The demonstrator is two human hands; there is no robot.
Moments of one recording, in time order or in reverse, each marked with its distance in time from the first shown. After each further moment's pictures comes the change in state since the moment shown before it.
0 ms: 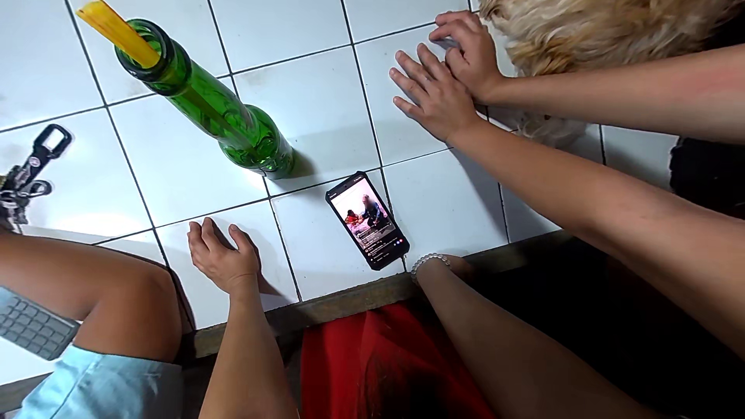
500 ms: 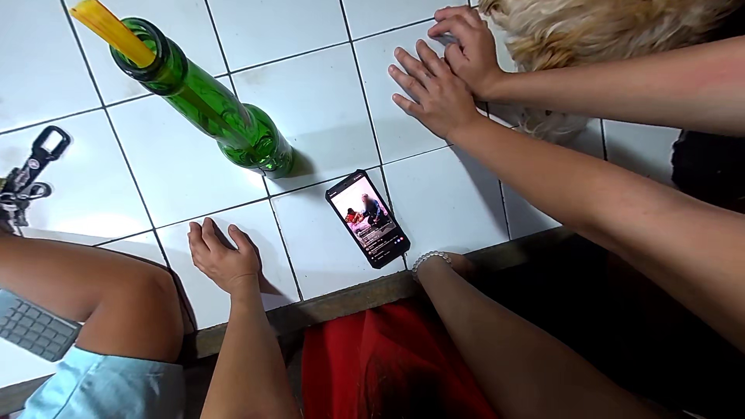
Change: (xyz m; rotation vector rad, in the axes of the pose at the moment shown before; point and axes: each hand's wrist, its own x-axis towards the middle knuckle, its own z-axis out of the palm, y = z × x) left_hand 0.001 0.000 0.001 0.008 0.007 0.002; right_hand 0.006 -0.092 -0.083 -0.608 -0.477 -0.178
